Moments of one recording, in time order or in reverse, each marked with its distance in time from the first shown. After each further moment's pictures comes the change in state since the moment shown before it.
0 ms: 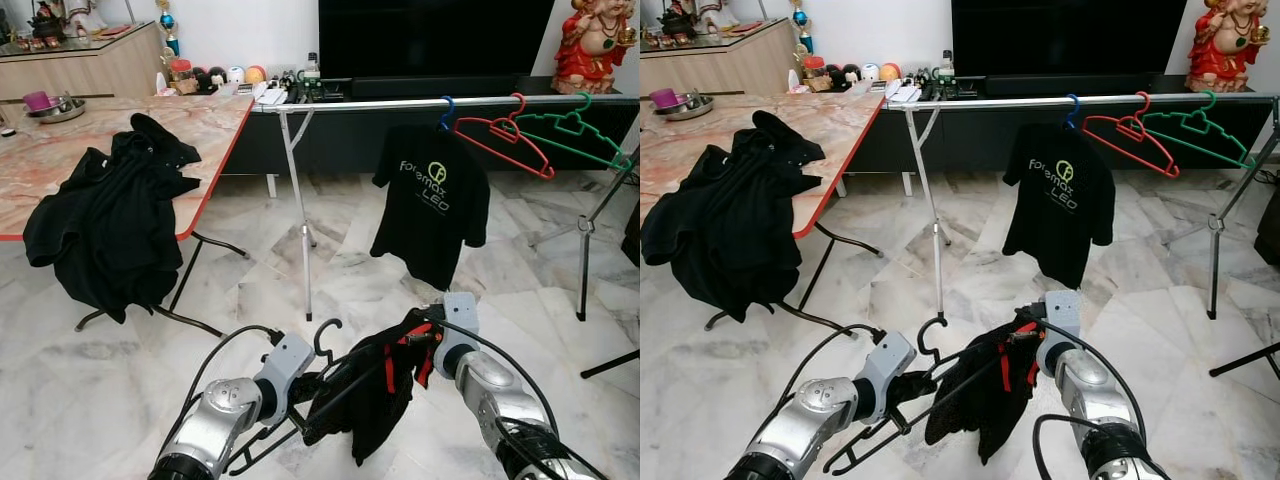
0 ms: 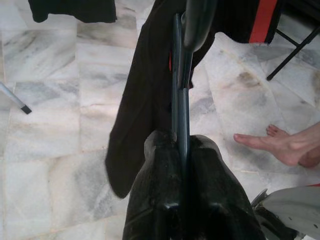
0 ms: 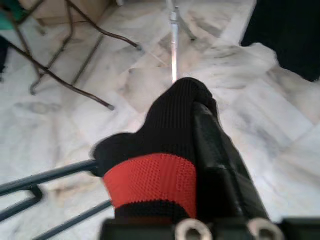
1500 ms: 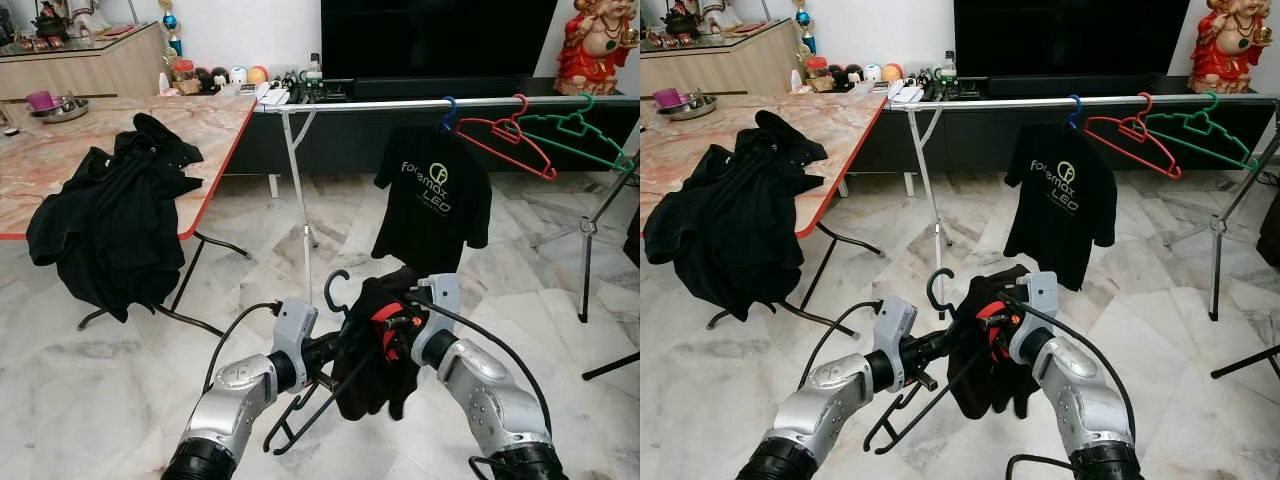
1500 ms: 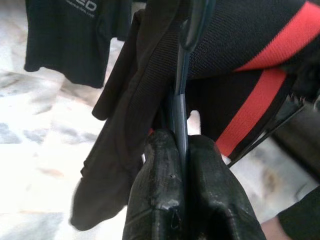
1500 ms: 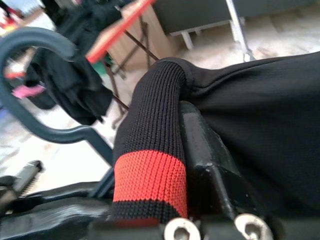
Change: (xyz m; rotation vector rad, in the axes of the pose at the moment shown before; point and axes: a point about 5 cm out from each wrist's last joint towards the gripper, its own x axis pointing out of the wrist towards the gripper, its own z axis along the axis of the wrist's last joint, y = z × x) left arm 0.007 -0.003 0.046 -0.294 -0.331 -0.042; right arm -0.018 0.045 0.037 0.132 -0.167 0.319
